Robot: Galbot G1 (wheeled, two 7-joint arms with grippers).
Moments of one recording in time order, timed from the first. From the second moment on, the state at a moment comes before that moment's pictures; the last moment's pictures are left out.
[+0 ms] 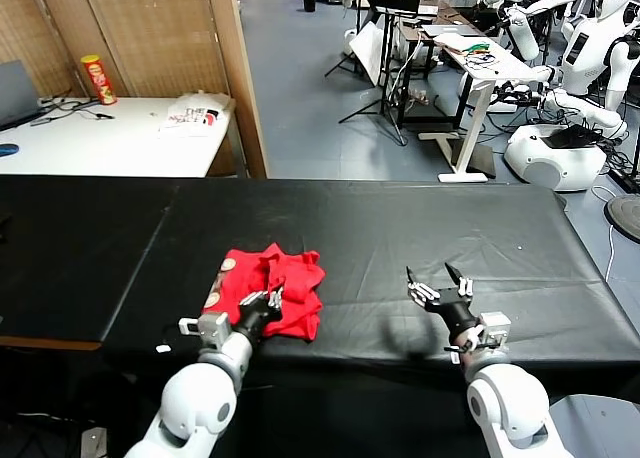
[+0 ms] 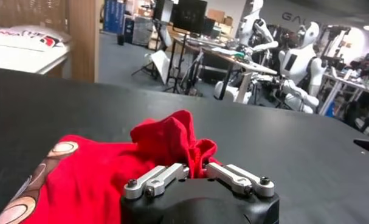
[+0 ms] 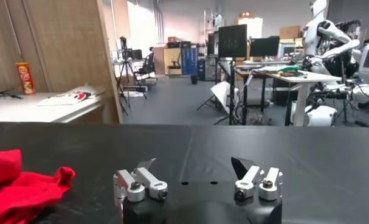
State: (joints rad) left arm 1.27 -1.30 -0.28 -2.04 -0.48 0.47 -0.18; right arm -1.32 1.29 0.51 2.03 0.31 -0.38 0.01
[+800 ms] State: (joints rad) left arm 1.31 -1.27 -0.41 -2.07 -0.44 0.42 -0.18; right arm -1.10 1.19 0.16 1.93 0.34 -0.38 -0.16
